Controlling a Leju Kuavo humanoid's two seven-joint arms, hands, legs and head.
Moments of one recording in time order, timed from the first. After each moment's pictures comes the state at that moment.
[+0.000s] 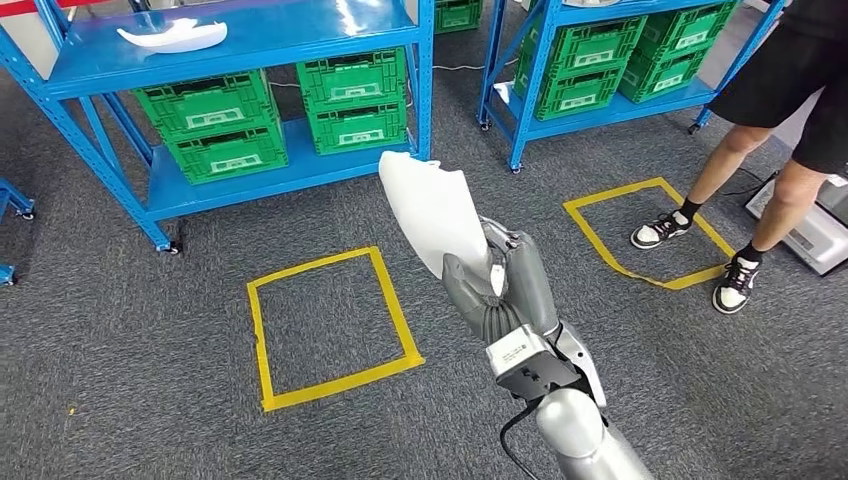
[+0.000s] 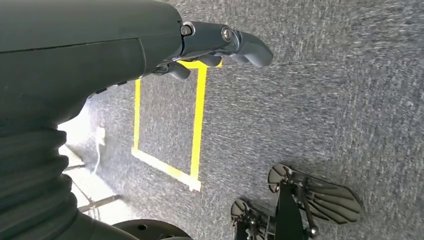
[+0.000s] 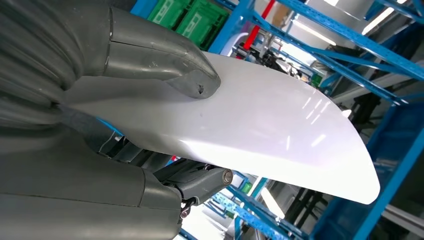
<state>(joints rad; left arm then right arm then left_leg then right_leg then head) -0.08 -0.09 0.68 -0.18 -0.50 0.06 0.10 0.00 -0.04 0.27 -1.74 0.50 -0.20 -0.42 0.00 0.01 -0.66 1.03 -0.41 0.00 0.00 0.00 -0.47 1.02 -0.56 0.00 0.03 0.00</state>
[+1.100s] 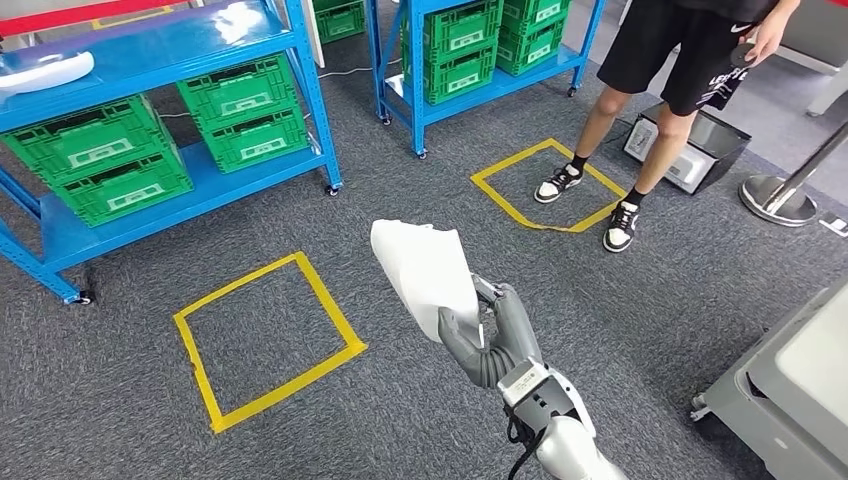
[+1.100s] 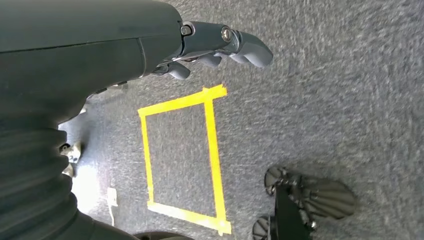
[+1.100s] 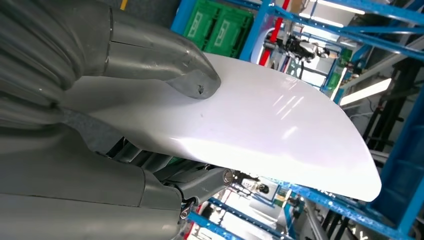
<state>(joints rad) -0.04 -0.07 0.69 -0.18 -0.52 0.03 0.08 0.10 -0.07 0.32 -1.61 0.31 -0.17 -0.56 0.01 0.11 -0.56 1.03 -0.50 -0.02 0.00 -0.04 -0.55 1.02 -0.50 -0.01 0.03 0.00</state>
